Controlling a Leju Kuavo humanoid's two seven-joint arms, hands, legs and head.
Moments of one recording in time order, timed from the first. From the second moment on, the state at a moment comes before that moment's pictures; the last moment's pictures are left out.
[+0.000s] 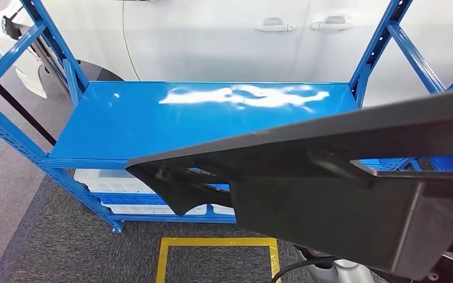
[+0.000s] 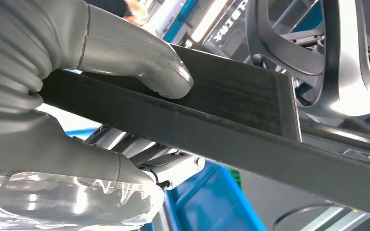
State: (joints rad) left arm -0.11 0.12 -1.29 -0.13 1.45 0.10 -0.27; right arm -0.32 0.04 0.54 -2.09 -0.18 0.24 -0.68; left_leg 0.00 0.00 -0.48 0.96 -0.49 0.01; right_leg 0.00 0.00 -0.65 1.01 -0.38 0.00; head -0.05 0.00
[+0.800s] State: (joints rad) left arm -0.11 0.10 -1.25 -0.13 1.45 0.10 -0.28; right arm -0.49 -0.16 0.63 -1.96 -0.41 0.15 -0.66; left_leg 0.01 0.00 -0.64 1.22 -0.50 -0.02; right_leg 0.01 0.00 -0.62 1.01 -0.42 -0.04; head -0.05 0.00
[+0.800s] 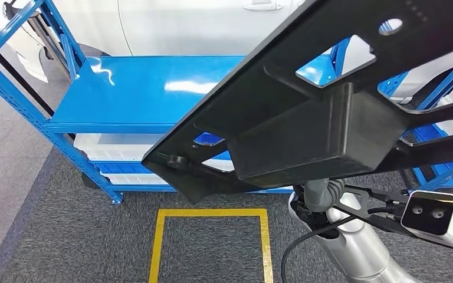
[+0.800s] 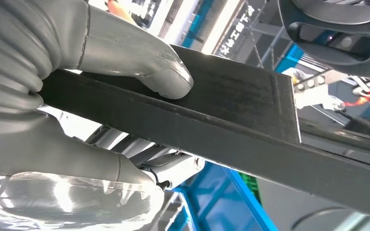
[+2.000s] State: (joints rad) left arm -0.11 0.08 -1.24 -0.13 1.45 0.12 -0.28; right arm -0.48 -0.22 0.55 -1.92 -0.43 0.23 -0.68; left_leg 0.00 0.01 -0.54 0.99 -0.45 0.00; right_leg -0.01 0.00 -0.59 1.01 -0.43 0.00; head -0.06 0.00
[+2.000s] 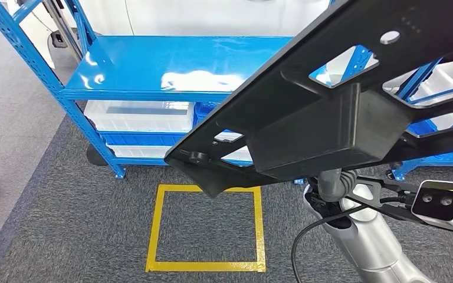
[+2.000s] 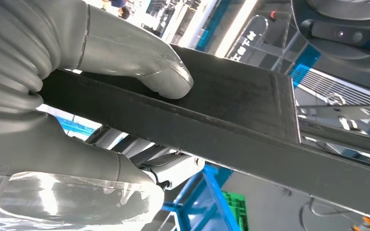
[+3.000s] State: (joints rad) left arm -0.11 0.08 -1.24 -0.13 1.45 0.11 -0.28; right arm -0.47 -0.24 0.54 -1.94 -0.29 0.31 -0.68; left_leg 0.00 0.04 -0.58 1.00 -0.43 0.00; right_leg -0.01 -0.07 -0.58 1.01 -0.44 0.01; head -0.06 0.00
